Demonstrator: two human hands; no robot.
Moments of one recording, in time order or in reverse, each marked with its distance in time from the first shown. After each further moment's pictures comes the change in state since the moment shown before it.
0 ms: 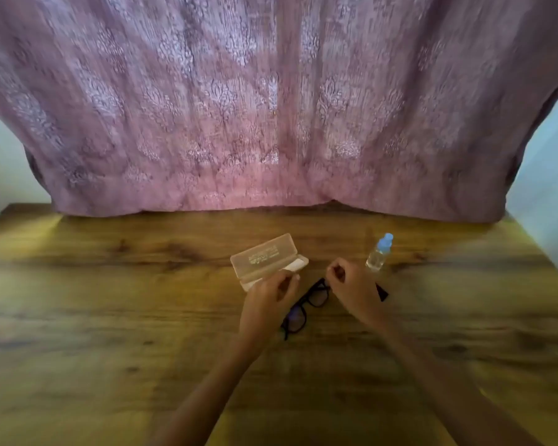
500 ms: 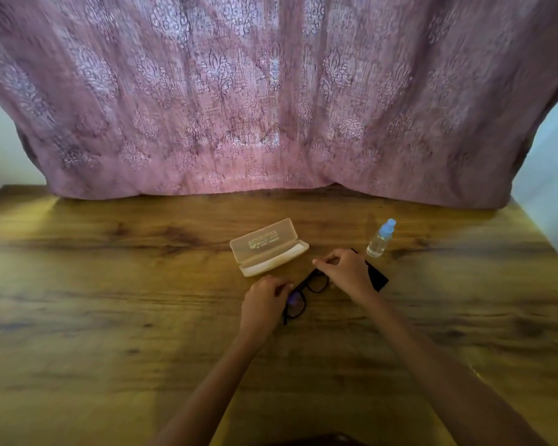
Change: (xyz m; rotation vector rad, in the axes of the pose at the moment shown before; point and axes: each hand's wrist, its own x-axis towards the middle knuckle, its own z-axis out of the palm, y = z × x) left_hand -0.010 -0.023 0.015 0.191 -0.216 -0.264; right_hand 0.011 -0.003 0.010 0.101 -0.189 0.365
